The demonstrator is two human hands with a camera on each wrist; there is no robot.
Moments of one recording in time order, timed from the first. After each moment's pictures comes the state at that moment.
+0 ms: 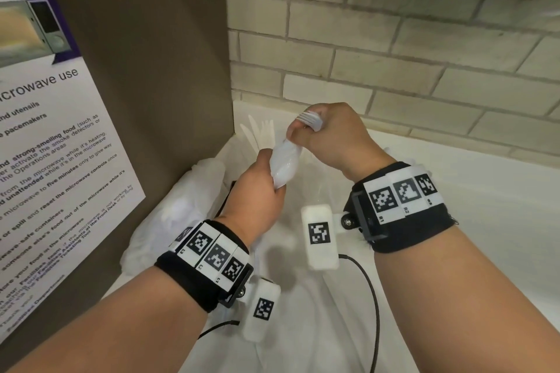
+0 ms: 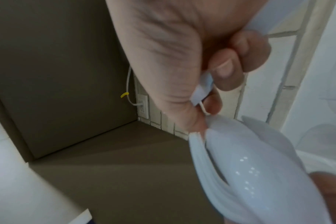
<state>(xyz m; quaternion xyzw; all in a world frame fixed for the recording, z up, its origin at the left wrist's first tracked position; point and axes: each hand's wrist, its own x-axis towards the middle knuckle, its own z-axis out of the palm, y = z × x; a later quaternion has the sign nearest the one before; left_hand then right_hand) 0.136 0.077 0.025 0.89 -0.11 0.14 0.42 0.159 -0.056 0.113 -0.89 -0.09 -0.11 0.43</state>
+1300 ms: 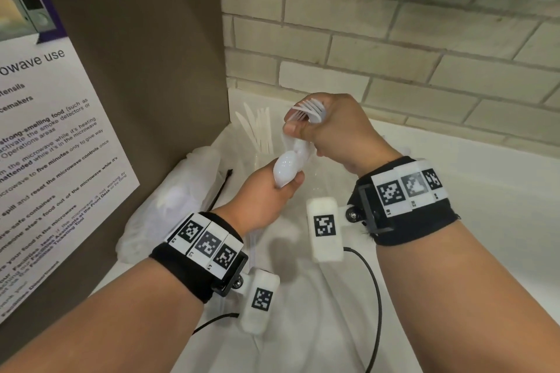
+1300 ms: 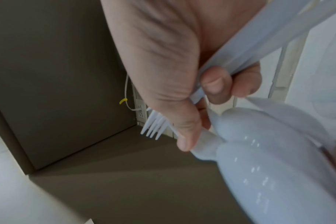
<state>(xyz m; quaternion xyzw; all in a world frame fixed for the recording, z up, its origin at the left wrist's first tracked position) 0.128 0.069 0.017 0.83 -0.15 -0.02 0.54 0.147 -0.065 0.112 -0.86 -0.11 -0.07 0.50</state>
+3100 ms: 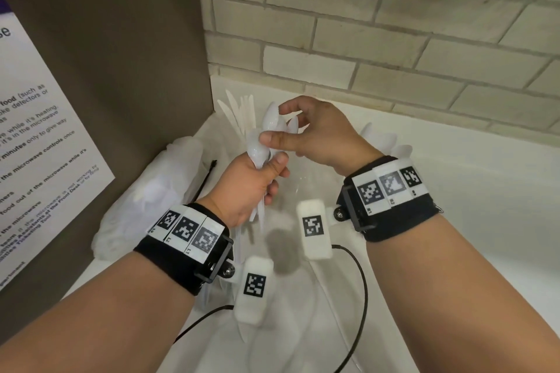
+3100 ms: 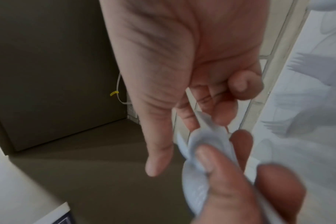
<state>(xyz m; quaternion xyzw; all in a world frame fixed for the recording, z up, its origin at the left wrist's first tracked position) 0.129 0.061 0.014 0.65 -0.04 -0.11 0.75 0.150 -0.078 0.085 -0.90 -0.07 -0.02 0.44</state>
